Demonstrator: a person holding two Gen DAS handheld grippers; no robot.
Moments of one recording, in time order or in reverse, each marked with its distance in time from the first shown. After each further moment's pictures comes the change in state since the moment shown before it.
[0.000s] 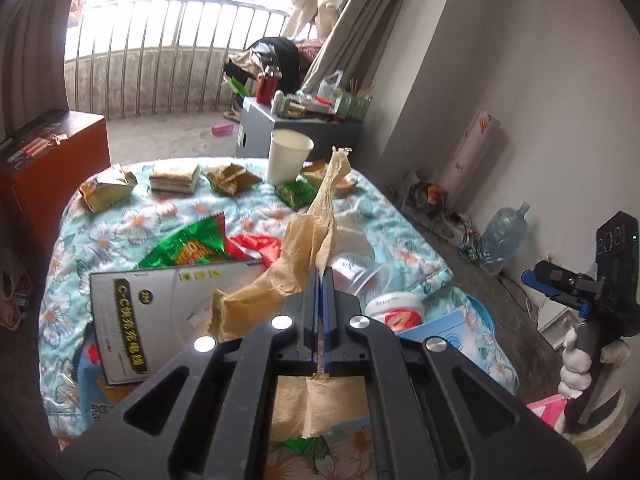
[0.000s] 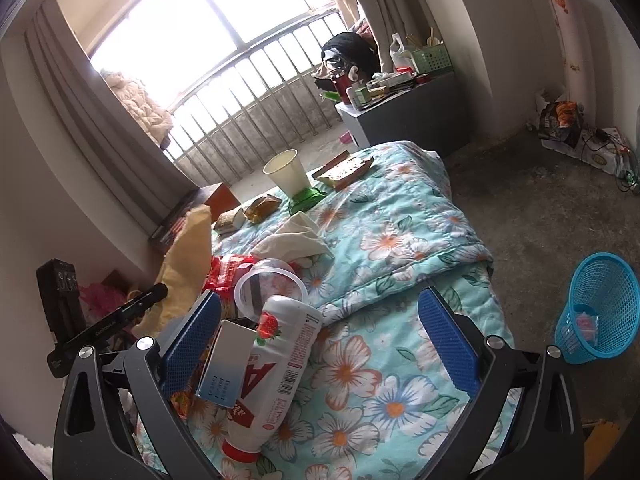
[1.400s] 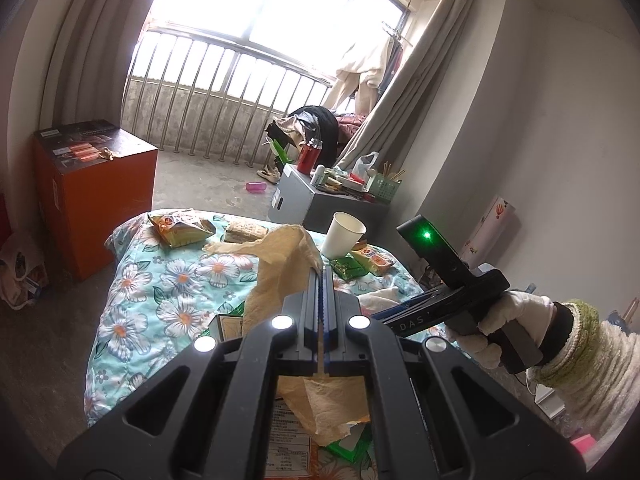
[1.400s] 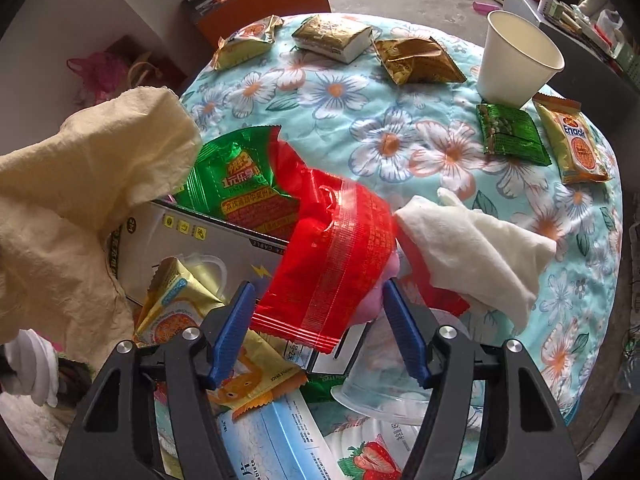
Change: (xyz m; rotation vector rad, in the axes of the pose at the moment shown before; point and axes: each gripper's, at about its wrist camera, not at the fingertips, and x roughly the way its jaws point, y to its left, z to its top) left arm -0.084 0.071 -0.003 -0.147 -0.244 0.051; right arm 0.253 0.164 0.018 -0.523 0.794 -0.017
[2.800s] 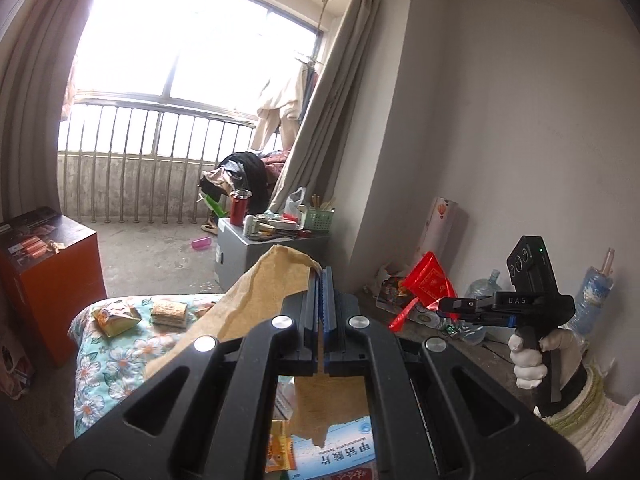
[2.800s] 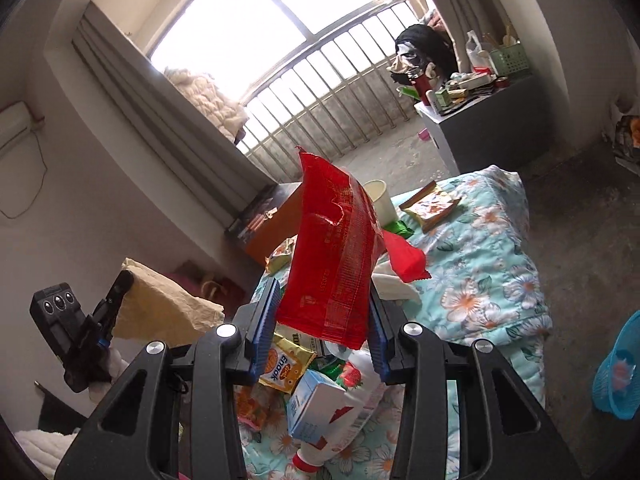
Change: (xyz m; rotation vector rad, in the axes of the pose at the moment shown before) left arm -0.018 -0.131 0.047 0.247 -0.103 -0.194; right arm -0.200 -0.118 -0.233 0.426 -0.816 0.270
